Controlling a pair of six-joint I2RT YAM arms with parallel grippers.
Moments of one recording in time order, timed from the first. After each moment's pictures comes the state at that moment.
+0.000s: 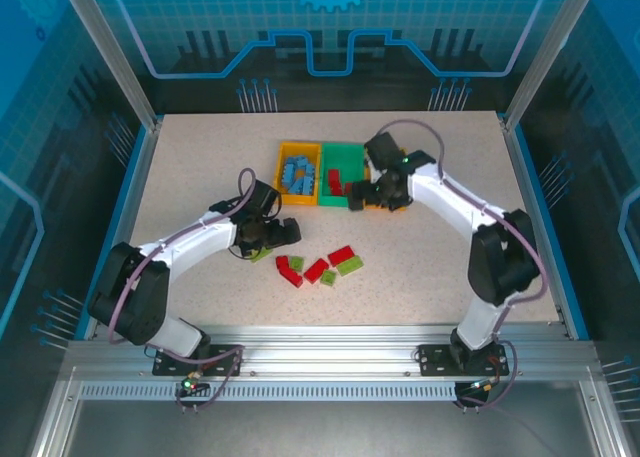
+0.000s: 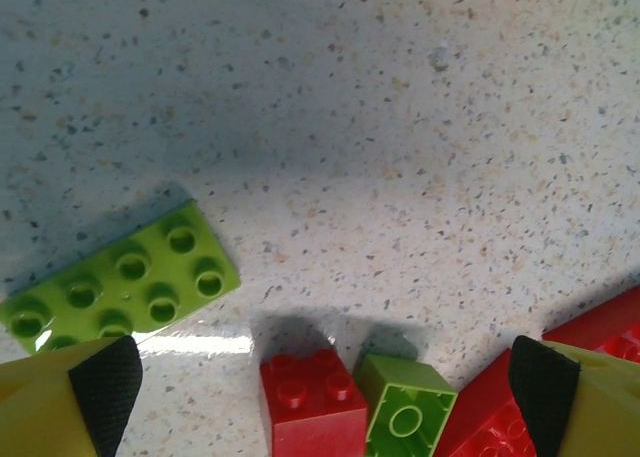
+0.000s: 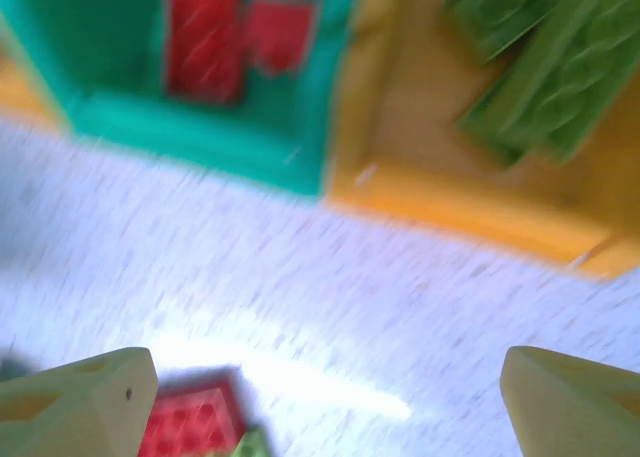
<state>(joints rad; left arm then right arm) -0.43 1.49 0.90 -0.60 0.07 -0.72 0.49 1.73 1.40 -0.86 -0.02 0.33</state>
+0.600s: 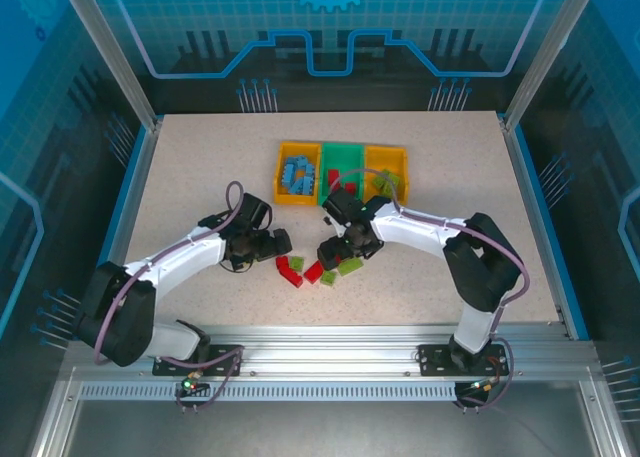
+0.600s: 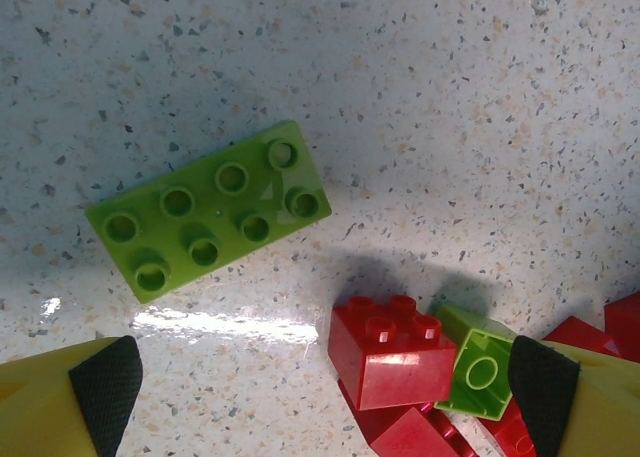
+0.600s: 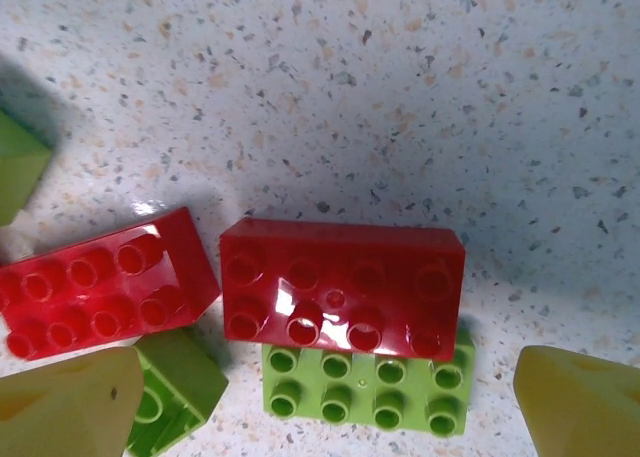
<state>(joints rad) -0.42 1.37 0.78 -0.60 0.06 -0.77 0.76 1.79 1.19 -0.74 -0.06 0.30</state>
